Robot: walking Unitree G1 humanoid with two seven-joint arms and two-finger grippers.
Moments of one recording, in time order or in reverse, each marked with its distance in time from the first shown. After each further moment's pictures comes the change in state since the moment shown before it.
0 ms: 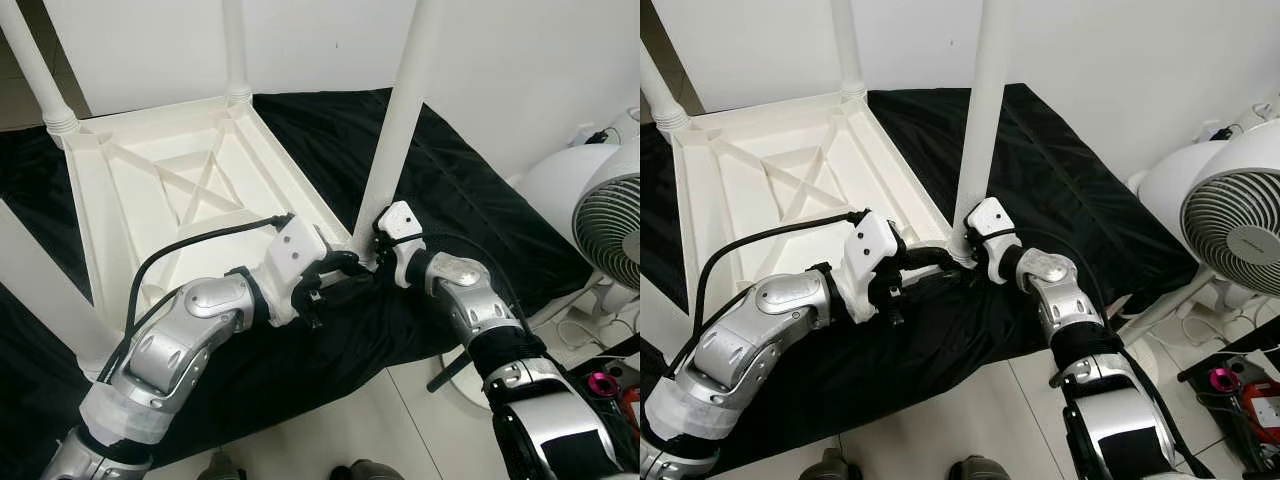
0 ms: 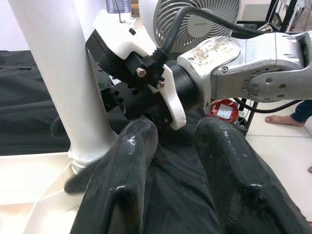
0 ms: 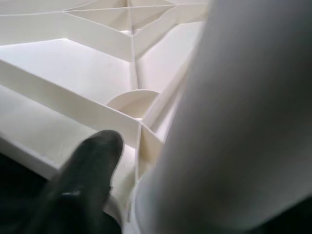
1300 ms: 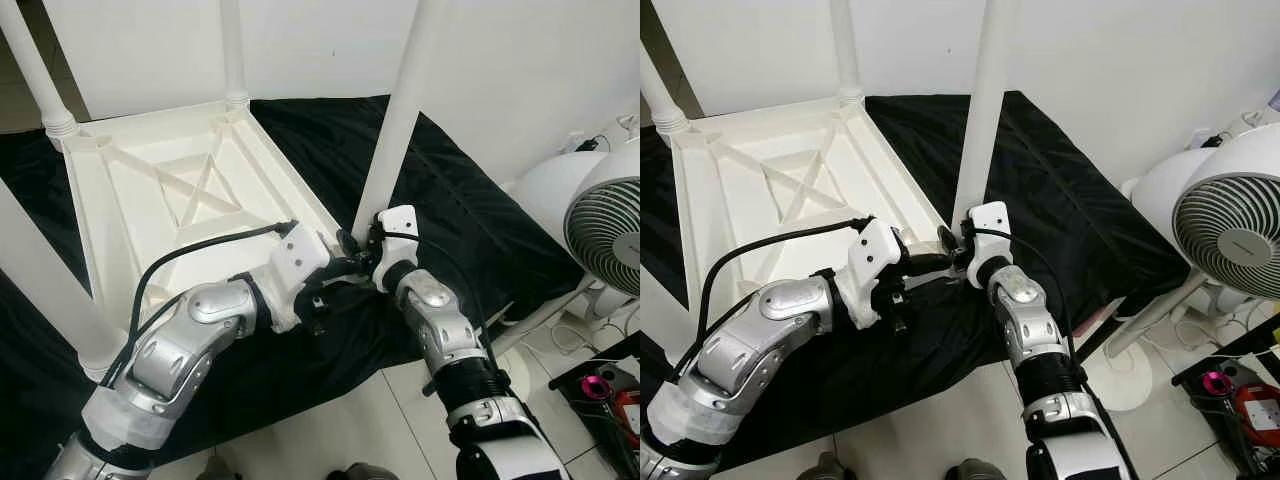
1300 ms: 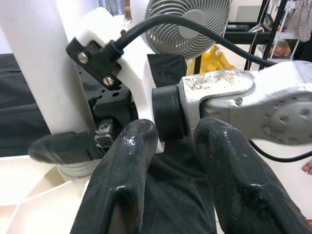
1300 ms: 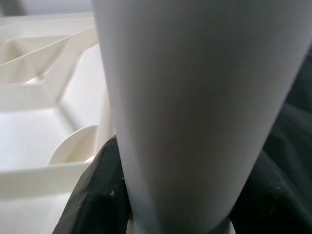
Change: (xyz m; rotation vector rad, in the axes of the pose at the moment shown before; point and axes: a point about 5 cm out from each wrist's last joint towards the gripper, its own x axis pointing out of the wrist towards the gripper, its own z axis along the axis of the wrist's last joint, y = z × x) left arm 0.000 -0.005 -0.005 -0.010 0.007 -0.009; right arm 0.016 0.033 0.002 0.343 -0.058 -0.571
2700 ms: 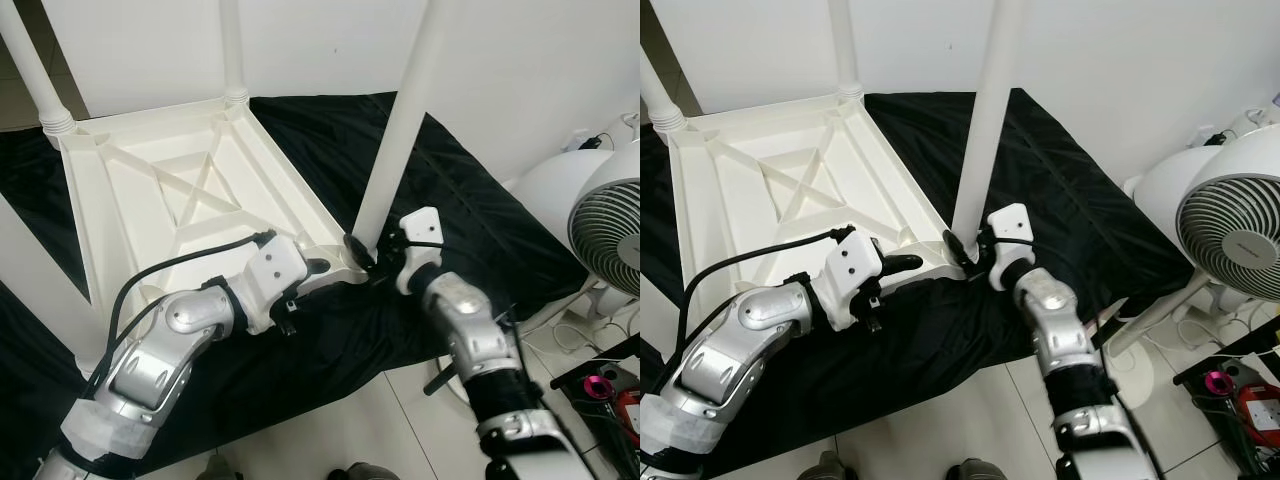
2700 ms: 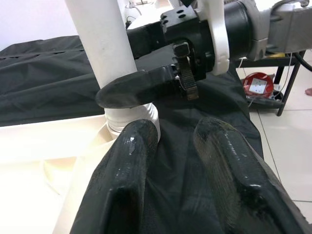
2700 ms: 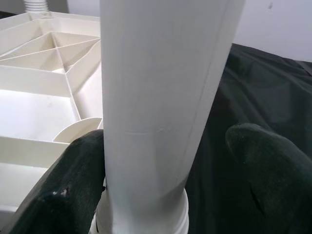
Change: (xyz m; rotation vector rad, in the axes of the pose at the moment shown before) left arm -0.019 0.012 -0.017 0.143 0.084 0.110; right arm -0.017 -0.038 0.012 -0.195 -0.064 0.242
